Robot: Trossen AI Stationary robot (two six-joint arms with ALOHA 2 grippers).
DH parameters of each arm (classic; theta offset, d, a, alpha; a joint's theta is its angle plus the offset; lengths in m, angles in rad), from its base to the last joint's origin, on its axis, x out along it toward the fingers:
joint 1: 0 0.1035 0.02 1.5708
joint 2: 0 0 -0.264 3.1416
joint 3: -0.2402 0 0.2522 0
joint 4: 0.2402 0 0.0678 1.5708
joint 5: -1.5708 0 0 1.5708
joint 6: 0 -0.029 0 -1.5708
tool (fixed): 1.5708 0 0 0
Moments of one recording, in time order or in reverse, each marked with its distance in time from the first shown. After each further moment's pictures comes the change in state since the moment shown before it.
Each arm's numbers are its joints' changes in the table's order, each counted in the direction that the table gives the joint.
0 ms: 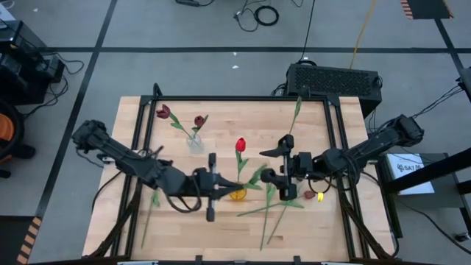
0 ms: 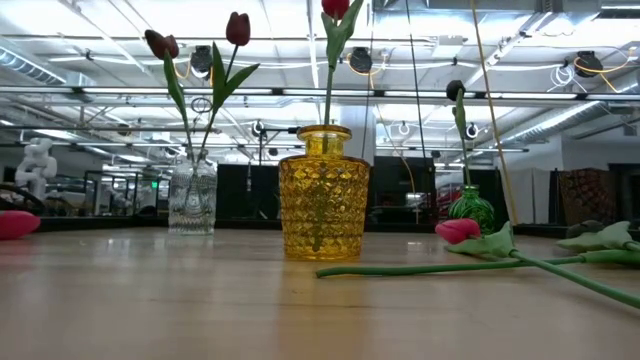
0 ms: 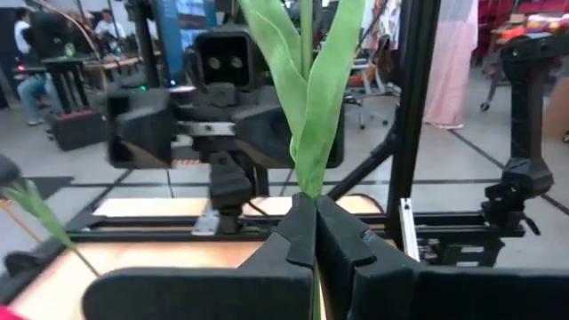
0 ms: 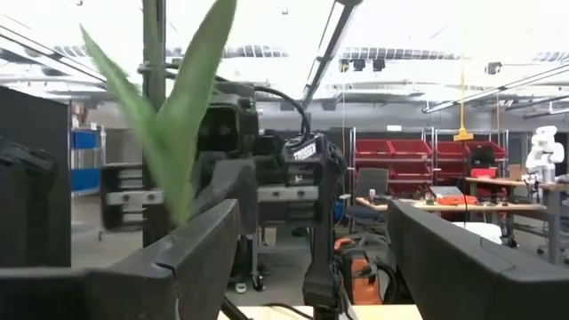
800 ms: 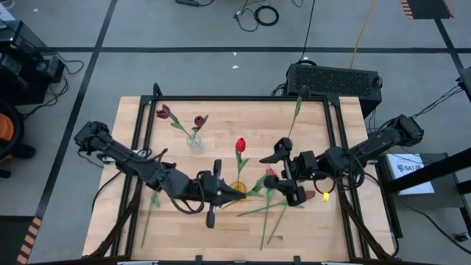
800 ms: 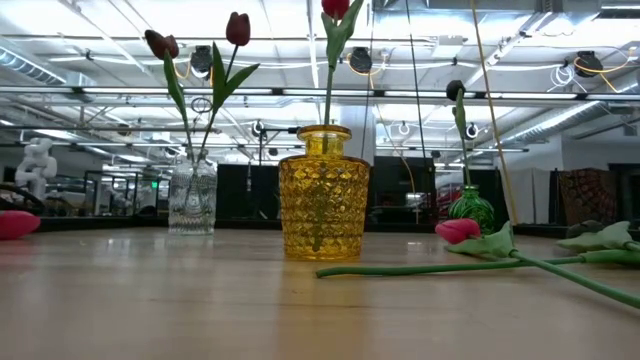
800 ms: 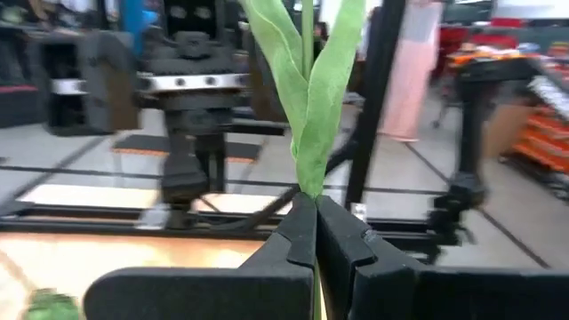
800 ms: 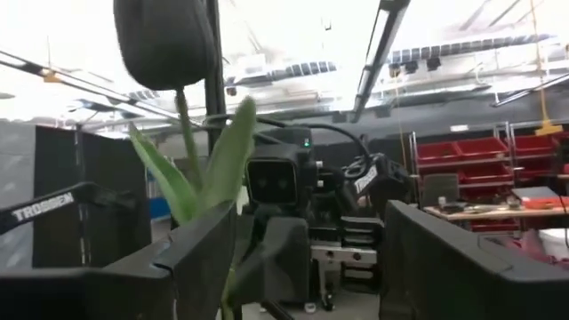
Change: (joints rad) left arm -0.002 -0.028 0.001 -0.038 -0.099 0.122; right arm 0.011 0.000 -0.060 0.022 0.155 -0.144
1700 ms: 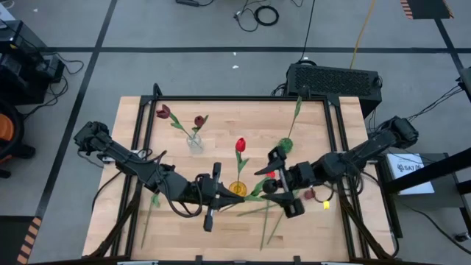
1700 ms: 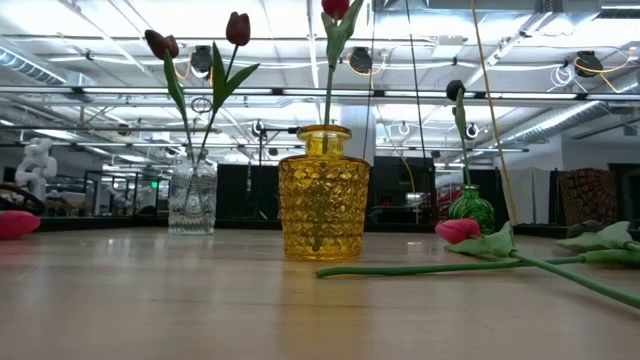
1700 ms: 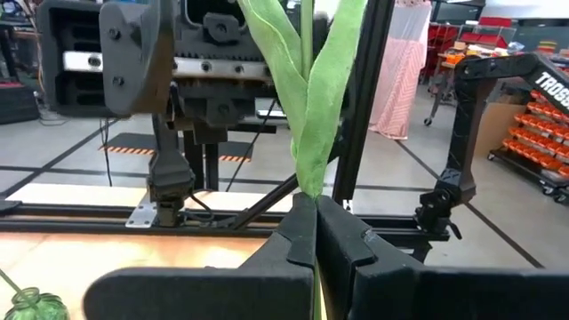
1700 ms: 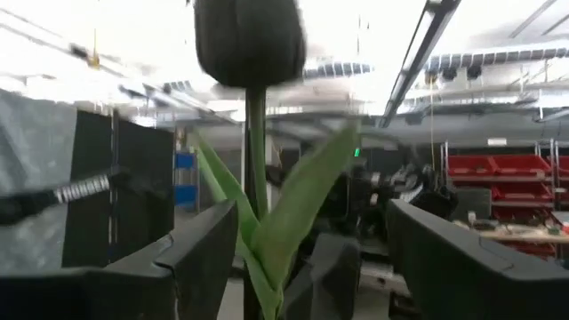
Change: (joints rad) left arm -0.022 0.001 0.000 0.003 0.002 0.002; right arm 0.042 -0.102 -0.116 0.023 0.056 0.076
